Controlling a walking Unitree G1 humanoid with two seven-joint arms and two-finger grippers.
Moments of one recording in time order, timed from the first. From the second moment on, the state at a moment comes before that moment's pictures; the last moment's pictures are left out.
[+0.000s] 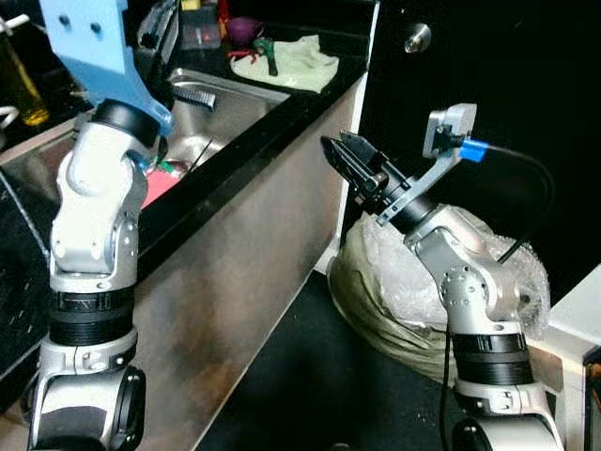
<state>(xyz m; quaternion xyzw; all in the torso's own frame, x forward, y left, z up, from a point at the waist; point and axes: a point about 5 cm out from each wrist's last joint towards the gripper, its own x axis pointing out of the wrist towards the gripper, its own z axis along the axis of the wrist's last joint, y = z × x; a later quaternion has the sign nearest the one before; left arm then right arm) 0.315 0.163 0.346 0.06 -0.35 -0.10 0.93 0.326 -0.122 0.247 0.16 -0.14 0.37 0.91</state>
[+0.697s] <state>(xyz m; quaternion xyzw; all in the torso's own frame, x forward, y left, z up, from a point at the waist) 0.316 0.152 0.341 0.05 -0.34 -0.12 0.93 0.331 -0.124 0.252 0.16 -0.15 0.36 0.91</state>
